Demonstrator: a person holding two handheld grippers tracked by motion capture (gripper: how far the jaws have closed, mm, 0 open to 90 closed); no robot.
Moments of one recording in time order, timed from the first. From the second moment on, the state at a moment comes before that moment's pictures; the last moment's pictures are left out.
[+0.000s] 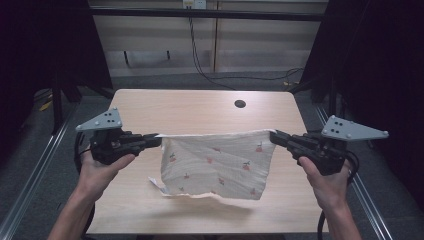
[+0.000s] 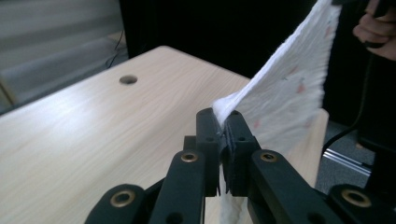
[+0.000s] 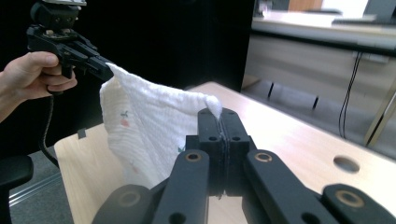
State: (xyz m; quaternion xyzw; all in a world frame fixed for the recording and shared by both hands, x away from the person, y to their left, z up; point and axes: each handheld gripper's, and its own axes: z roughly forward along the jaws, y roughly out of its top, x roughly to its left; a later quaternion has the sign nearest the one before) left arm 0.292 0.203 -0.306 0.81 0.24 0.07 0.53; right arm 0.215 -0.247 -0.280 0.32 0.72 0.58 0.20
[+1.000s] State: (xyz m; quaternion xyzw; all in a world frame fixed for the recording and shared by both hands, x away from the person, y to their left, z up) left arm 0.363 0.177 -0.384 0.83 0.31 0.04 0.47; right arm 0.330 -0.262 -0.377 0.41 0.75 0.50 0.16
